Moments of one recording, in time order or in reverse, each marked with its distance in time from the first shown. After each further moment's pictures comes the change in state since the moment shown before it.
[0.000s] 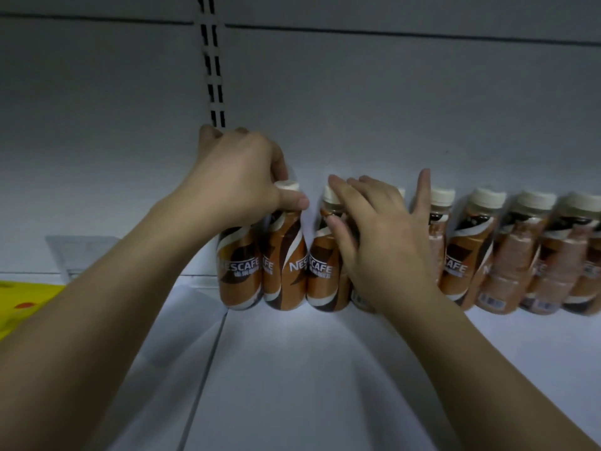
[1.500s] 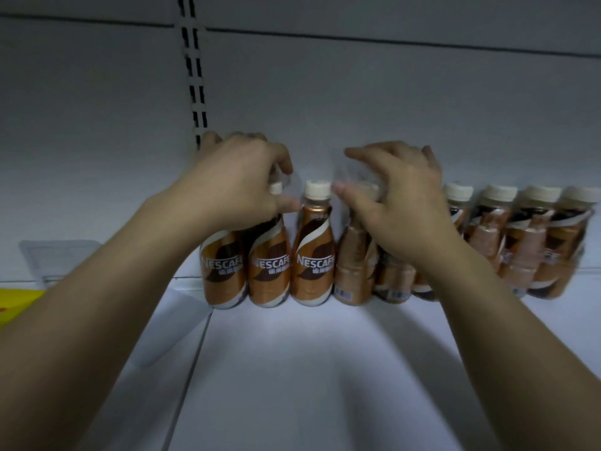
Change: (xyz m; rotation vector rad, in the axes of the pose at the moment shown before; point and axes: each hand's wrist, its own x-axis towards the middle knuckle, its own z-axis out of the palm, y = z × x) left_hand -0.009 0.019 -0.008 0.001 -0.095 0.097; right_hand 0.023 0.037 -0.033 0.131 0.004 0.060
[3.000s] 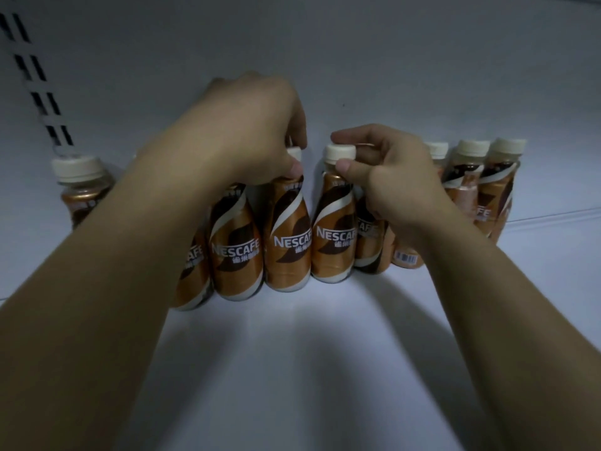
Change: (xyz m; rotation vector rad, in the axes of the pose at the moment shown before) left_hand 0.051 0.085 0.015 -0.135 -0.095 0.145; right_hand -0.017 0.066 -0.010 0.775 -0.097 0.503
